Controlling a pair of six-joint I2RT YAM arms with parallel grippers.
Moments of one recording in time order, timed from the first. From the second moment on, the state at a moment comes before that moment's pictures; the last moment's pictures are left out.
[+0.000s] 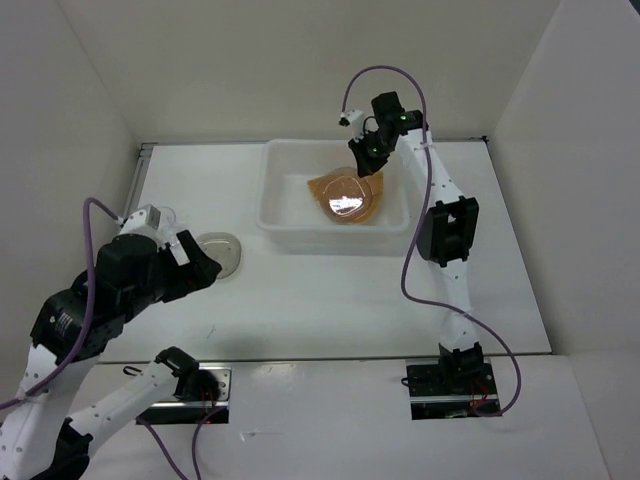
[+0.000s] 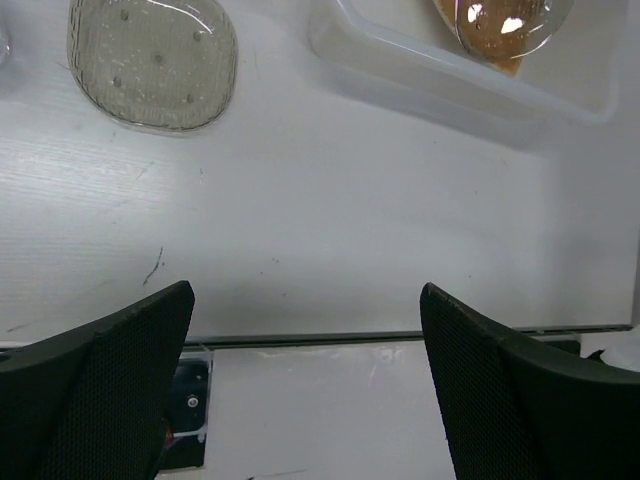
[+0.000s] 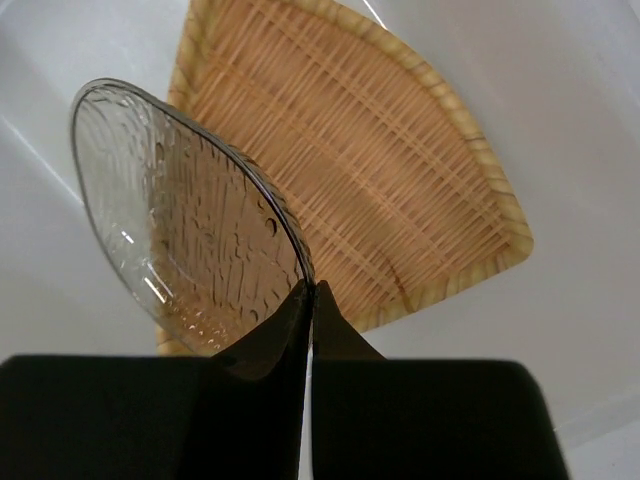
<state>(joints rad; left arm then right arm) -0.51 0.72 1.27 -1.22 -0.23 -0.74 0.26 2.38 2.48 -1.13 -0.37 -0.48</state>
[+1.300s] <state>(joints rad) -0.34 1.30 1.13 -0.90 -0.22 -0.60 0.14 0.82 1.10 -0.88 0.03 -0.31</state>
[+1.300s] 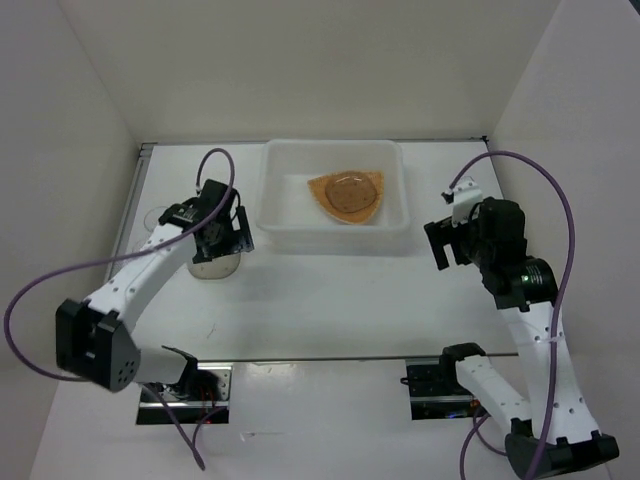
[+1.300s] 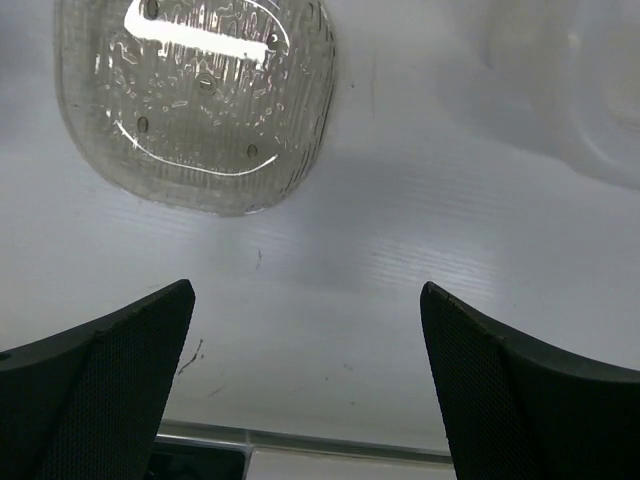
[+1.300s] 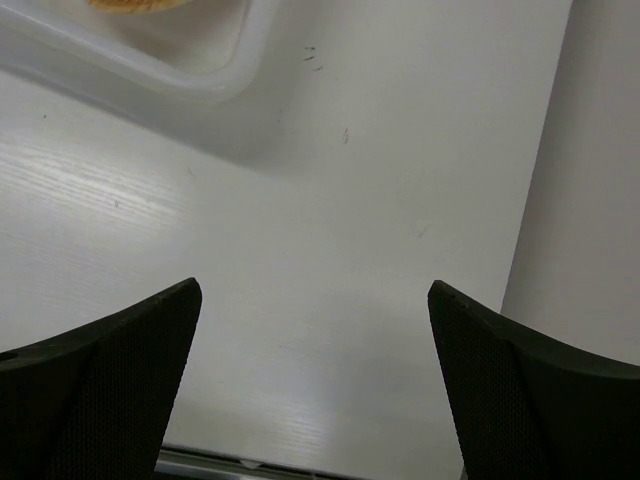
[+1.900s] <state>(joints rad) -0.26 1.65 1.08 -0.69 -0.02 -0.50 -0.07 0.68 0.99 -0.74 -0.23 -0.20</state>
